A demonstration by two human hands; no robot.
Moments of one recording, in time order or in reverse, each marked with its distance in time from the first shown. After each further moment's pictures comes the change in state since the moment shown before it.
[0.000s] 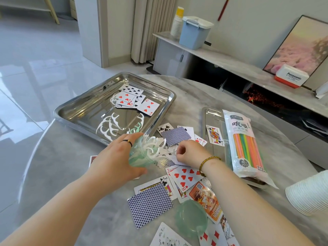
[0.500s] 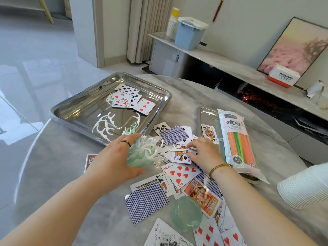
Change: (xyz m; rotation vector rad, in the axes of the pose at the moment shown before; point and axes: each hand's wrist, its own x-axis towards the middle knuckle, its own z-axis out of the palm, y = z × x) left_hand -0.002 0.005 0.002 0.040 -0.025 0.010; right_hand -0.019 0.035 -0.007 -0.114 0.194 0.056
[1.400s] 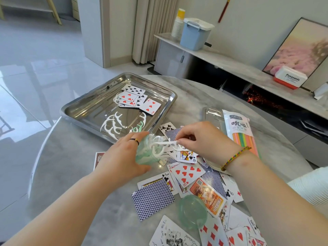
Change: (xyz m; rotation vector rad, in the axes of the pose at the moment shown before) left_hand 0.000 0.001 -0.002 0.014 0.030 0.032; right_hand -0.035 -0.073 -0.072 0.117 -0.049 -0.392
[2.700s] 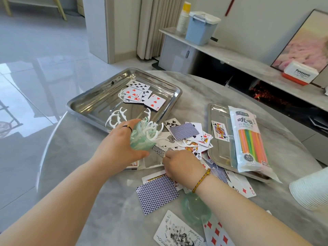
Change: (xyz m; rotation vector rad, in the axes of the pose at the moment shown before) left_hand 0.006 -0.016 -0.007 -0.155 0.081 -0.137; right_hand 0.012 0.022 0.107 -0.475 0.050 -0.221
